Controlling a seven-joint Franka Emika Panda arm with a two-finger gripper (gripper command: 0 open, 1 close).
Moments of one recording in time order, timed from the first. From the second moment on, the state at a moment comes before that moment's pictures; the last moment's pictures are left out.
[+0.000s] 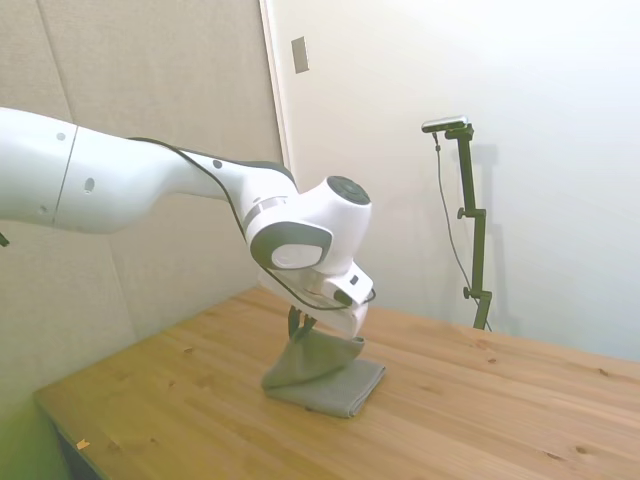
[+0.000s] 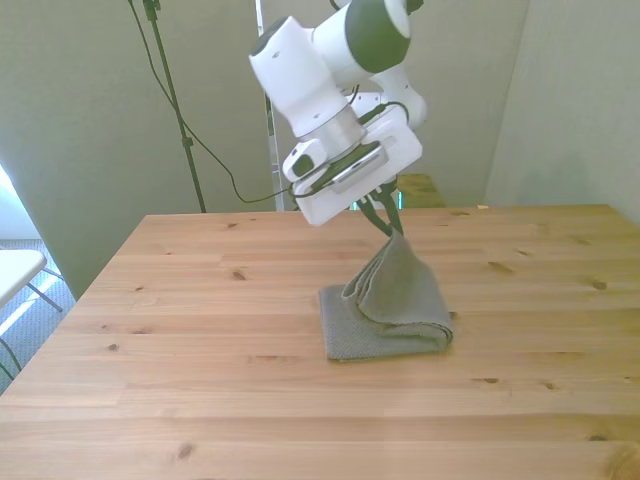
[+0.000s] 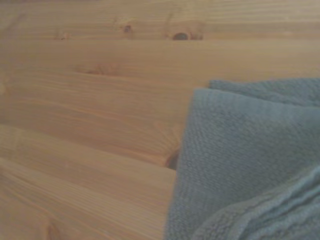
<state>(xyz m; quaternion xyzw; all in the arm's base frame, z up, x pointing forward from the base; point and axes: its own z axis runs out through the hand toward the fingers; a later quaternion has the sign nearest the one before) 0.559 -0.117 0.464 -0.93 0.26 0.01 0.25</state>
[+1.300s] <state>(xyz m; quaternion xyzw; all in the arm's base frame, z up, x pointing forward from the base) 0.529 0.031 0.440 -0.98 -0.07 -0.02 0.17</state>
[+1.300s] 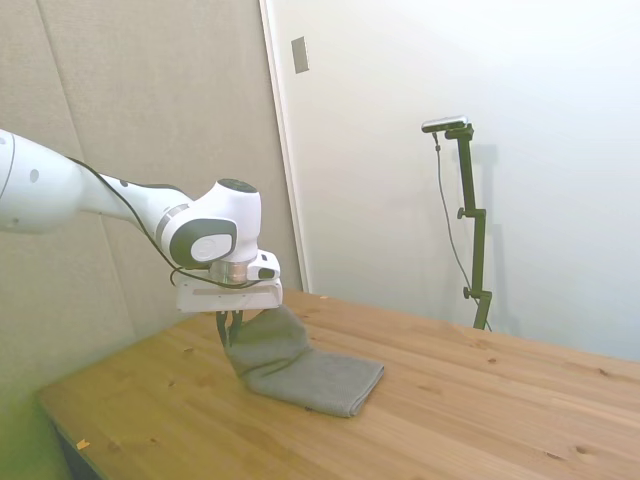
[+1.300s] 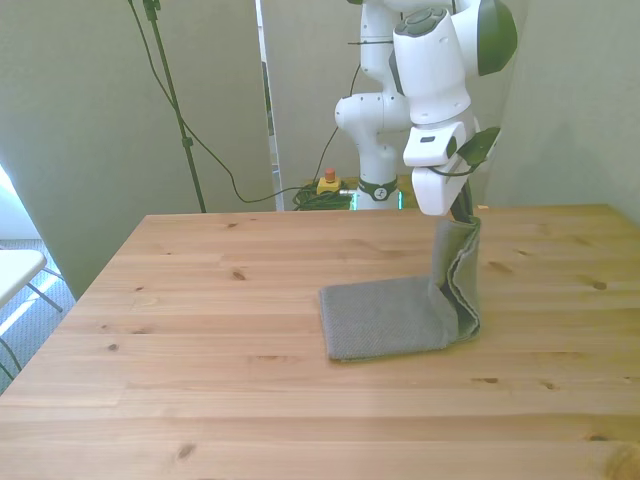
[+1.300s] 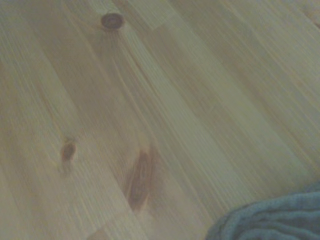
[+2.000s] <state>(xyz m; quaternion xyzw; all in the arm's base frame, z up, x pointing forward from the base) 0.588 0.090 0.423 -0.98 -0.09 0.01 0.19</state>
